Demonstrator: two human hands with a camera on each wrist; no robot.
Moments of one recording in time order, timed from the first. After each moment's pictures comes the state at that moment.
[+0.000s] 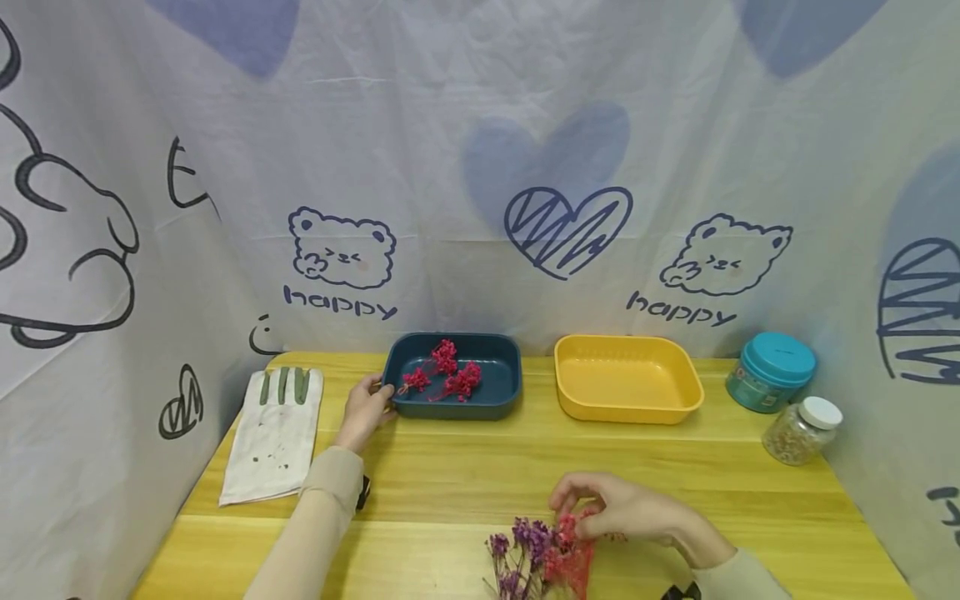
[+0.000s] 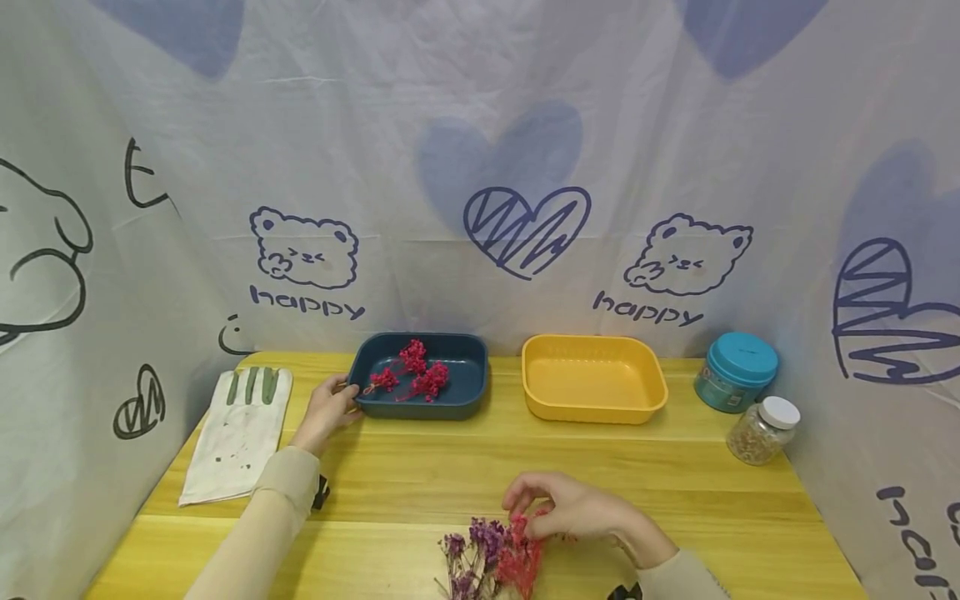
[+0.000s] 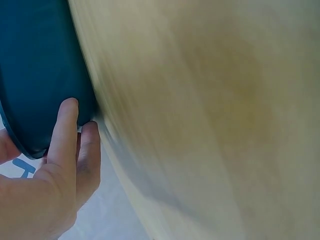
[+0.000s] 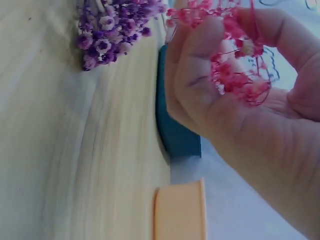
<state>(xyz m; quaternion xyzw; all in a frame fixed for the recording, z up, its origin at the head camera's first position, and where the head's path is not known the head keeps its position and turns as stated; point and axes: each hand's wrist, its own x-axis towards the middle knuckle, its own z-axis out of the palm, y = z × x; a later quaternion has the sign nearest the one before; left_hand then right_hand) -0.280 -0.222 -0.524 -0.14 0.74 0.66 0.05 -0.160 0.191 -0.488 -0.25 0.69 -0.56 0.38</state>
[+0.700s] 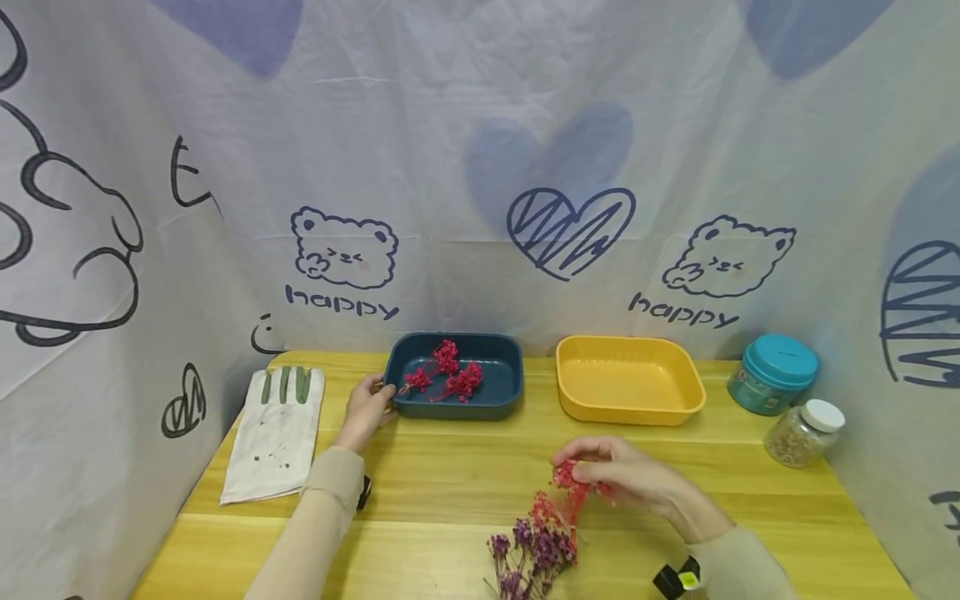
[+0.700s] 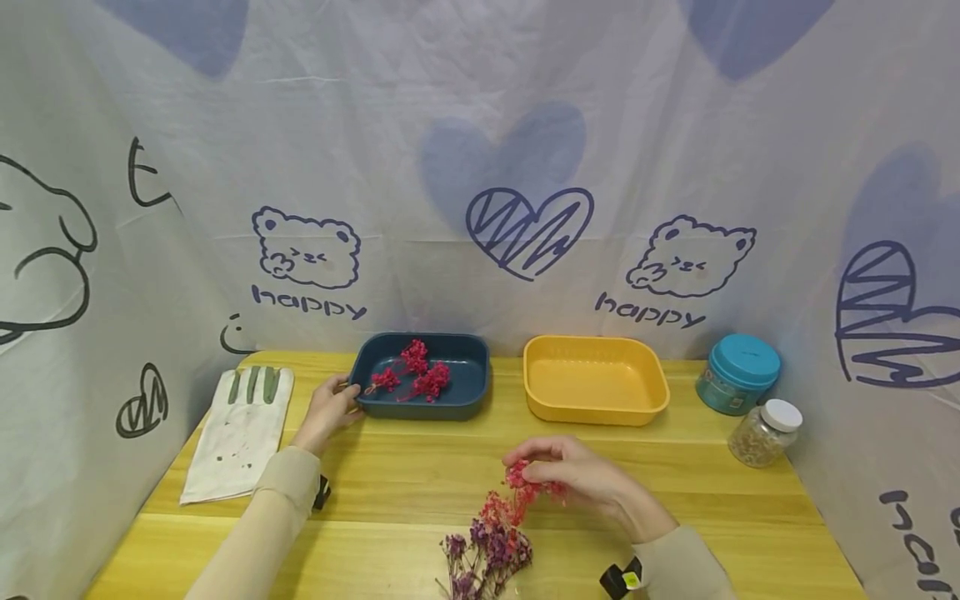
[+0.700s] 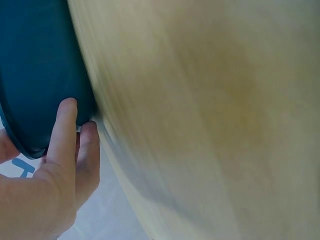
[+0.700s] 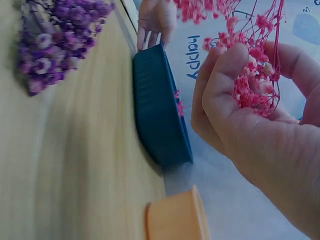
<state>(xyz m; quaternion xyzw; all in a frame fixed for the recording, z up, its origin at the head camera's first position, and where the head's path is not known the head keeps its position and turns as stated) -0.277 -0.223 -0.523 -0.14 0.74 0.66 0.05 -0.185 0.193 -0.470 -0.15 0.66 -0.65 0.35</state>
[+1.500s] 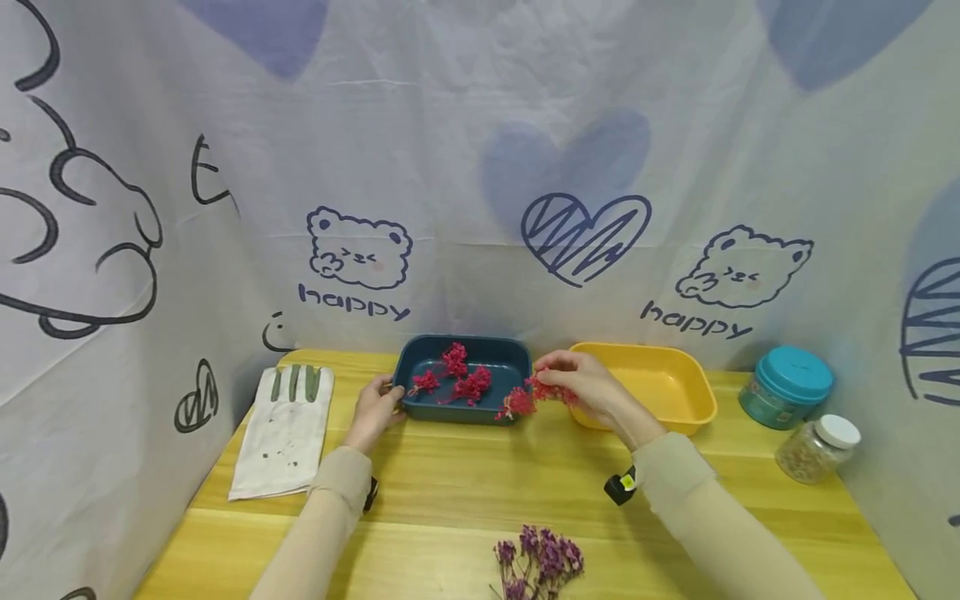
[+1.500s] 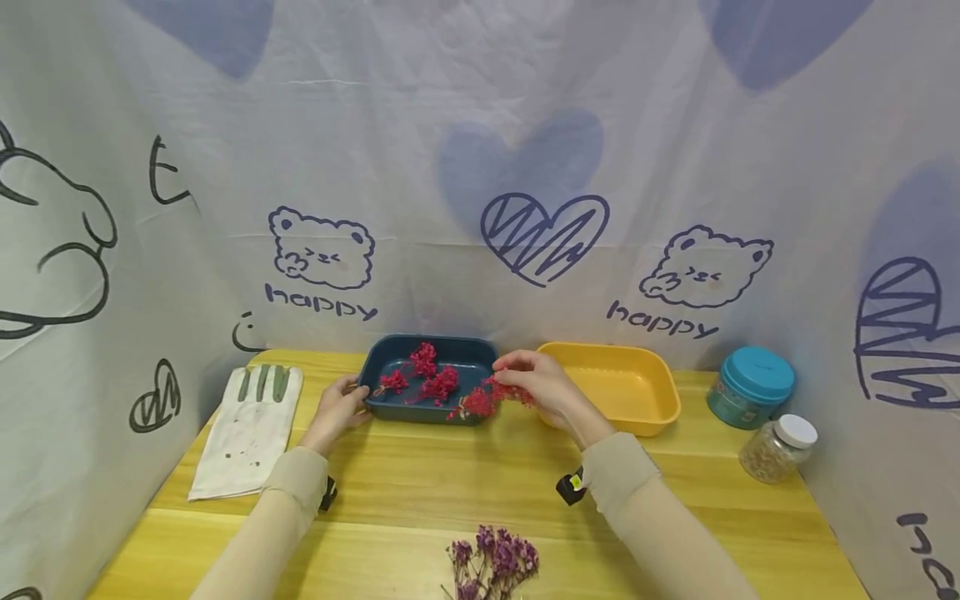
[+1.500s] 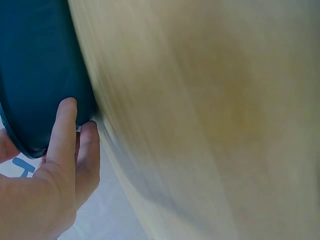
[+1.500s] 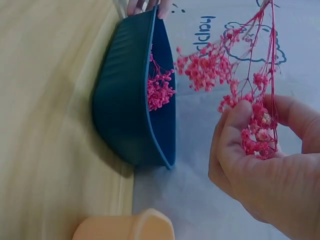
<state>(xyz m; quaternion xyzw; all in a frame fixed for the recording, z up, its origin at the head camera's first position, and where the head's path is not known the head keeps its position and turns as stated) -0.277 -0.224 -0.524 -0.14 0.74 0.66 0.04 -0.284 0.126 -0.433 -0.04 0.72 -0.67 0.20</state>
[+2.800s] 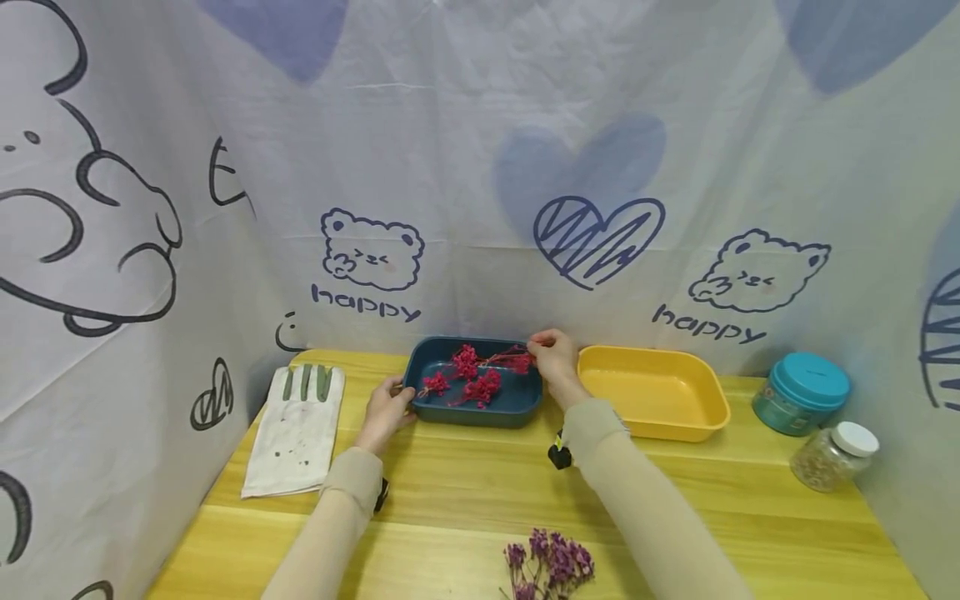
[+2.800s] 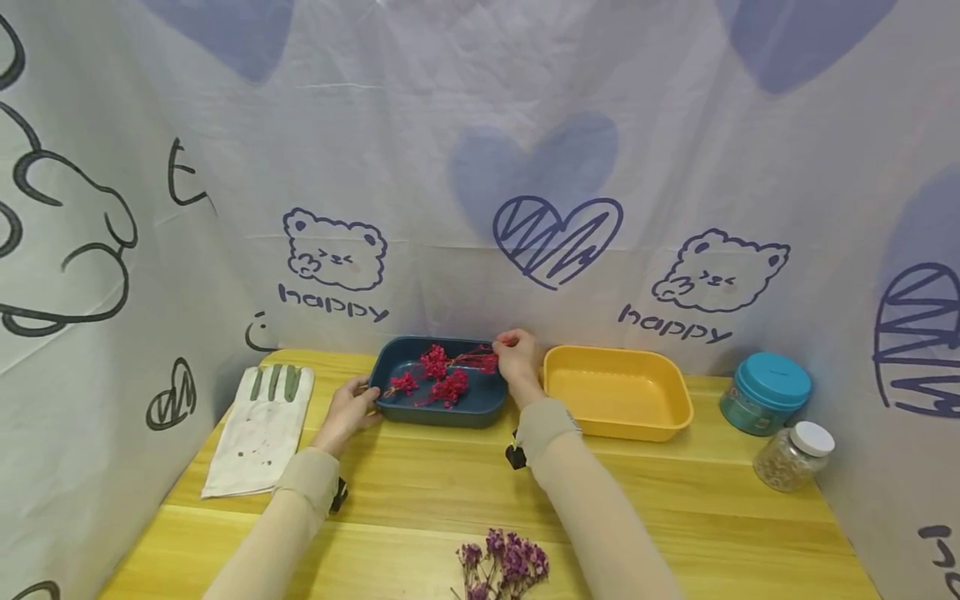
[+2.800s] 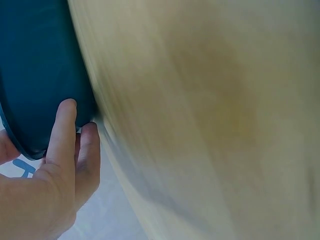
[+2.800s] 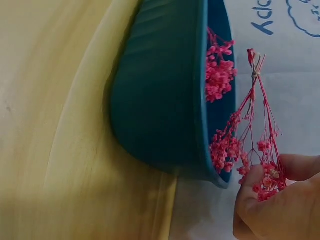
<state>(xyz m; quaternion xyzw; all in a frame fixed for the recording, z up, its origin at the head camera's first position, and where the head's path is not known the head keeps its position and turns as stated) -0.276 -0.224 -0.525 -0.14 0.73 0.66 0.03 -0.348 0.051 -0.468 0.11 0.77 -0.63 -0.05</state>
